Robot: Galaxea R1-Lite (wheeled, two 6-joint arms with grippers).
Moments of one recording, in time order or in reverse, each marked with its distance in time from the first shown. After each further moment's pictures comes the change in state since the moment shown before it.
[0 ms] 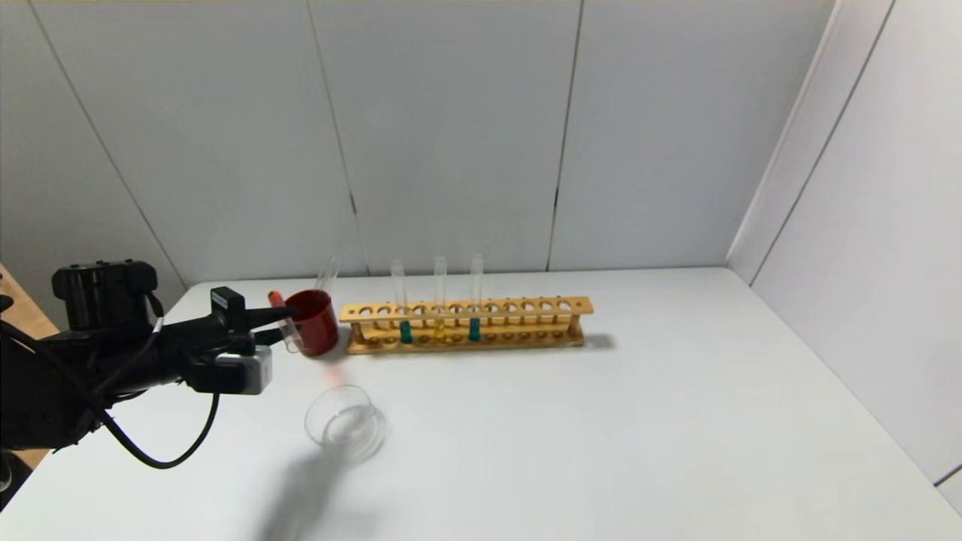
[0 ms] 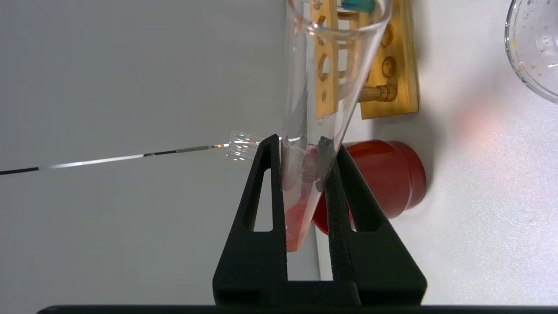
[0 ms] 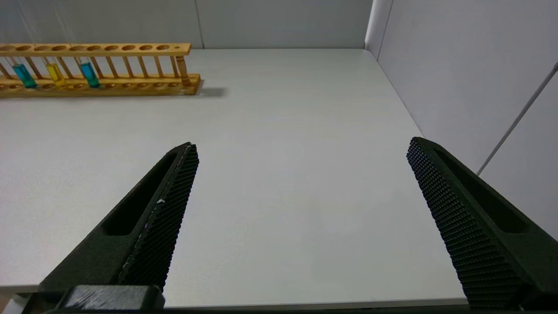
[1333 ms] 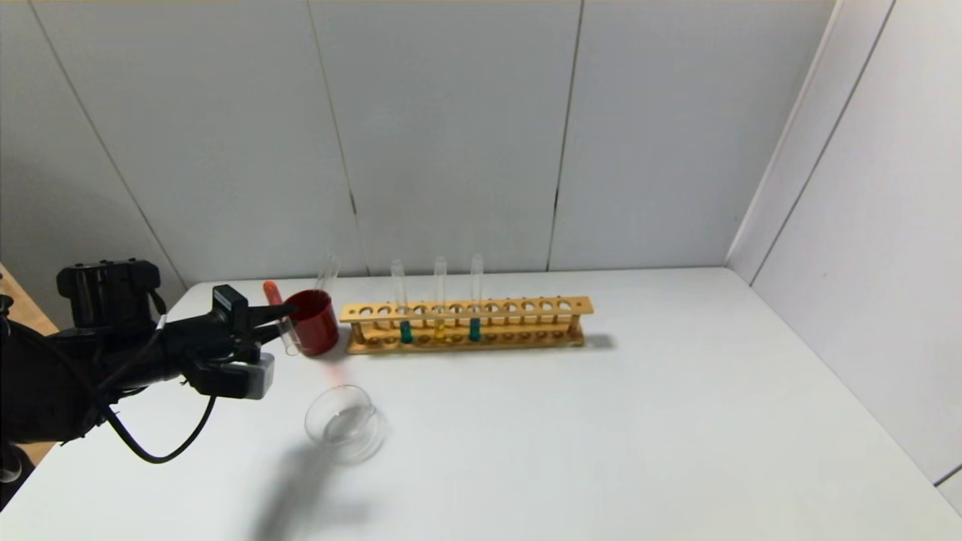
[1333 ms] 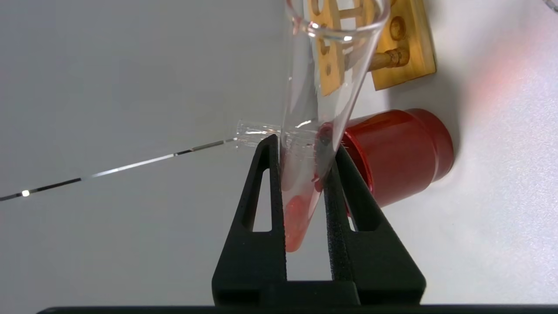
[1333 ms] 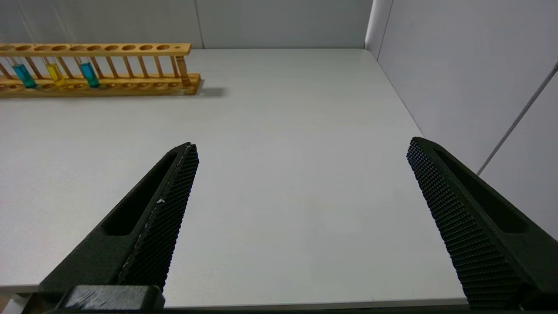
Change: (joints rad) left arm 0.010 0.028 -0.026 0.000 0.031 0.151; right arm 0.000 0.000 0.000 0.000 0.000 0.000
